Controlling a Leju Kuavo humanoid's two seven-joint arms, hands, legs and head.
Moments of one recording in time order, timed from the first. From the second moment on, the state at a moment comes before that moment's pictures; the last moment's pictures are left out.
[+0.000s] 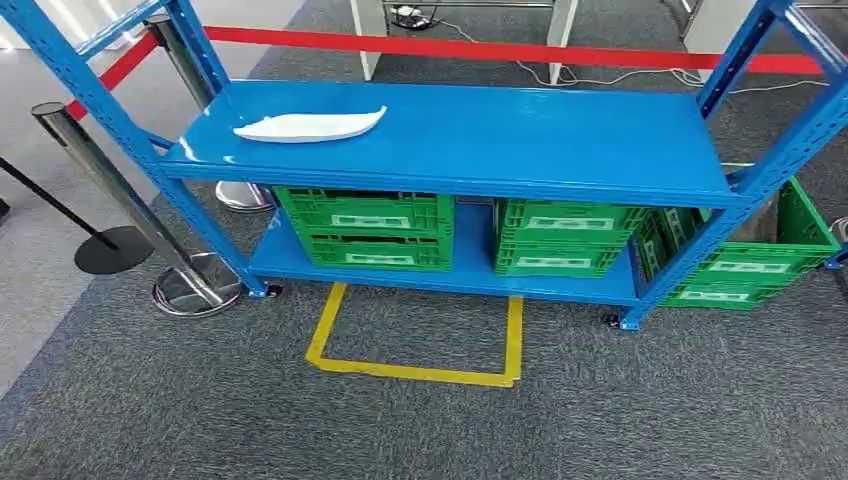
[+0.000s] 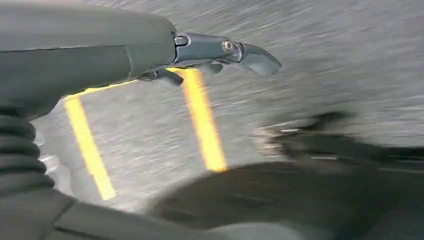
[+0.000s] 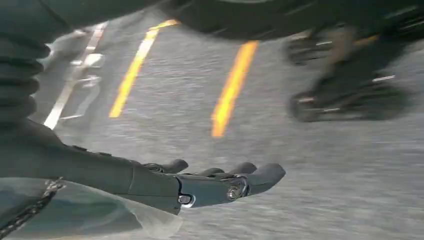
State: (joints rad) left arm 0.11 0.01 -0.17 -0.39 -0.01 0.04 -0.01; right arm 0.10 -0.02 0.14 -0.35 -0.01 0.00 -0.01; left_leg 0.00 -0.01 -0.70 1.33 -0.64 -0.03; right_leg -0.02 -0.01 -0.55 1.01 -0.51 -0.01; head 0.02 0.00
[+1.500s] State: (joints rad) left arm 0.16 0.00 -0.02 -0.35 0.00 0.00 0.00; right arm 0.15 0.00 0.02 -0.45 0.00 0.00 0.00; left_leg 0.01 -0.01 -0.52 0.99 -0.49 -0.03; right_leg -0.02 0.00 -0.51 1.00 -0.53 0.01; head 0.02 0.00
